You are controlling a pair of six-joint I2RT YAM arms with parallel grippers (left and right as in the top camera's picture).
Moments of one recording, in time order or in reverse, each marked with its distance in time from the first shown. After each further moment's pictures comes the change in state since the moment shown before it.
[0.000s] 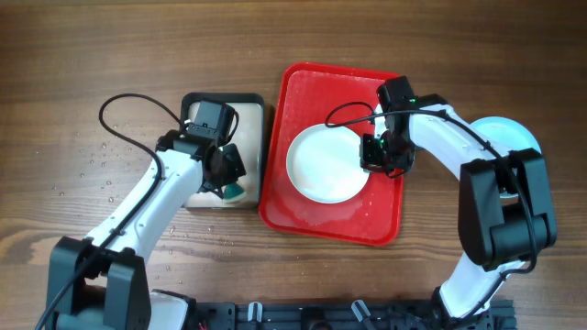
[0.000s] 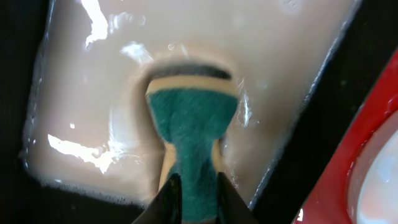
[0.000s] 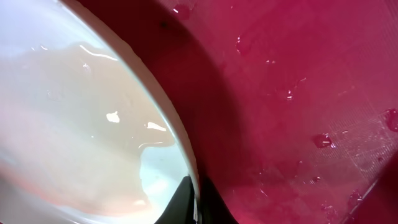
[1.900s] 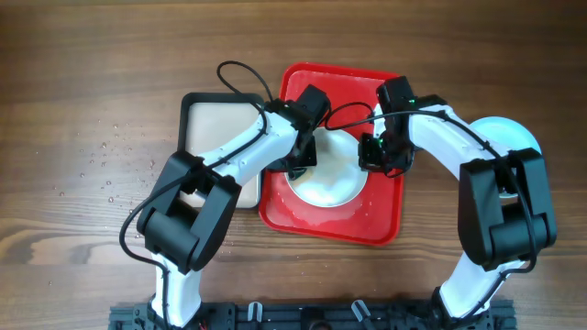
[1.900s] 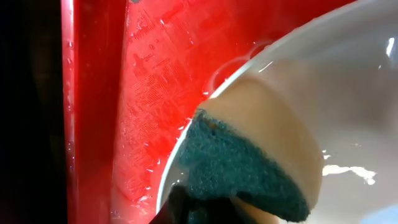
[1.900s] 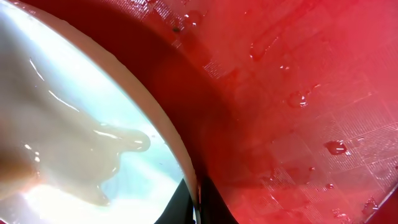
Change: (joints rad) left arm -0.332 0.499 0.435 -0.076 -0.003 -0.049; right arm 0.001 0.002 -0.005 0.022 -0.019 0.019
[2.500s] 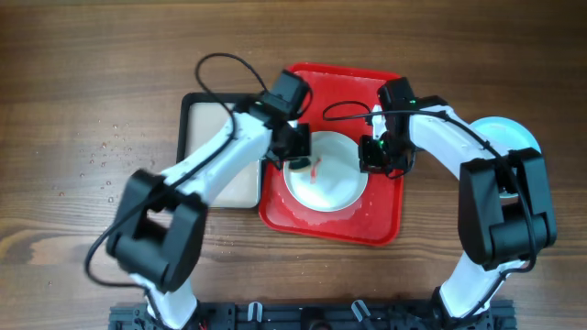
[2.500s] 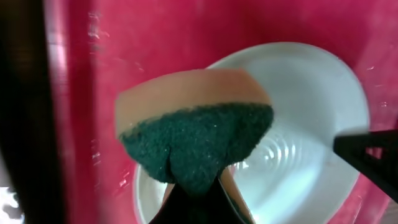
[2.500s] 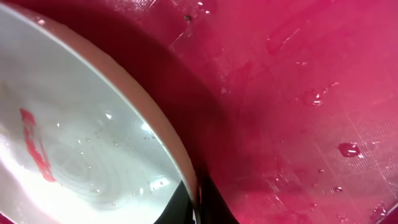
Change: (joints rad) left arm 0.069 -0.149 -0.068 0.118 0.198 0.131; right arm -0.004 0.002 -0.005 -0.002 -0.022 -0.040
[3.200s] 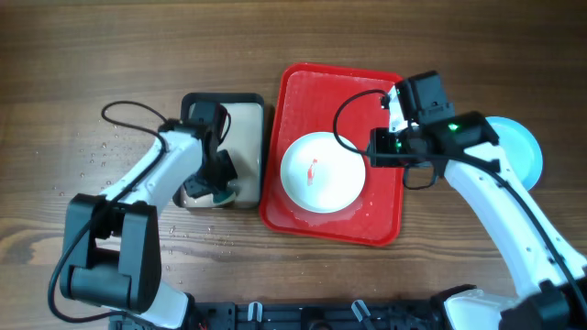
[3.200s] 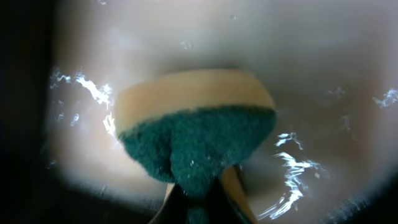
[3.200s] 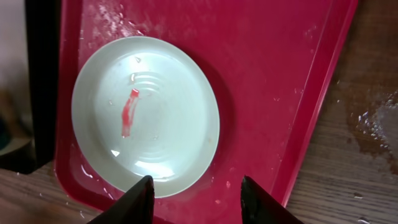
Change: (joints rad) left arm 0.338 -0.177 -0.299 -0.167 -0.191 -0.074; right arm 0.072 -0.450 -0.004 -0.122 0.152 0.024
